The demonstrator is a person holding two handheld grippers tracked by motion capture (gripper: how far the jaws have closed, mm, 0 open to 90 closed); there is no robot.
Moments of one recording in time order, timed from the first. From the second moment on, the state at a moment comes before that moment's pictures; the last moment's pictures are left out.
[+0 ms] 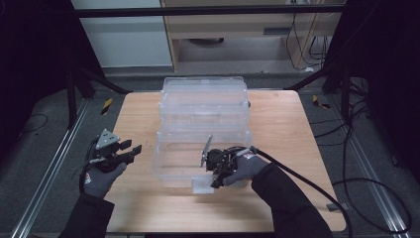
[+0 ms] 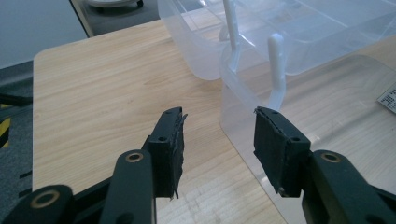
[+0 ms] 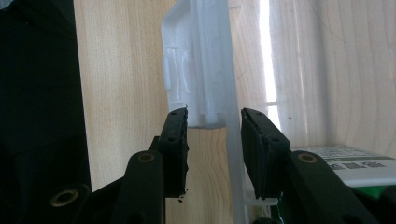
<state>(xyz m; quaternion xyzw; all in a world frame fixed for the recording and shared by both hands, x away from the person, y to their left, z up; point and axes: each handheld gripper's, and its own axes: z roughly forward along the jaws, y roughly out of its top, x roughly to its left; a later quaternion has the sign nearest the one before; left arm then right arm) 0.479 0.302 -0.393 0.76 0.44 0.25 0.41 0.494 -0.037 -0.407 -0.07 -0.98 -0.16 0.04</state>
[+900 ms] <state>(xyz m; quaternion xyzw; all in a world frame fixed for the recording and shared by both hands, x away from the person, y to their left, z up) 0.515 0.285 -0.333 0.80 0.35 0.25 0.41 0.493 -0.037 -0.407 -0.07 -0.98 -0.16 0.04</state>
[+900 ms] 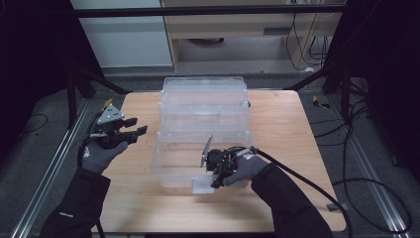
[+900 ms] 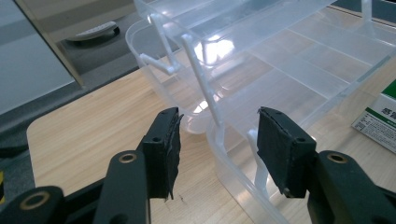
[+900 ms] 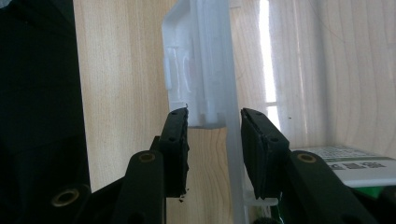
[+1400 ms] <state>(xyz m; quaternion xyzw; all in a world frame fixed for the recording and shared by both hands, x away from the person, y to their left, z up) 0.536 0.259 -0.306 0.84 0.28 0.26 0.38 0.493 -0.037 -0.407 -0.07 -0.98 -0.16 0.04</state>
